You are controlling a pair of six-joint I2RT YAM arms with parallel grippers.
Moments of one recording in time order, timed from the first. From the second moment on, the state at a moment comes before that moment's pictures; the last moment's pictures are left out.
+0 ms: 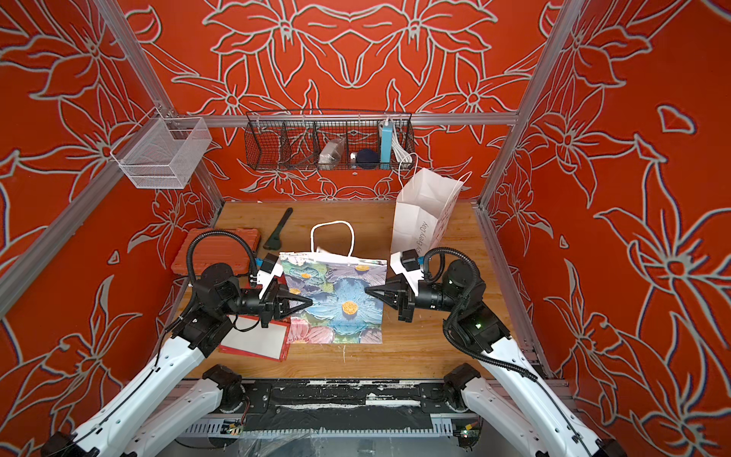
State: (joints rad) left arm -0.34 0.75 0.61 0.04 1.14 -0.37; right arm 0.53 0.72 0.74 -0.04 -0.97 0.15
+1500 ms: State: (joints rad) left arm -0.34 0.72 0.71 0.00 0.92 -0.44; right arm 0.54 0.38 0.69 -0.34 -0.66 -0.11
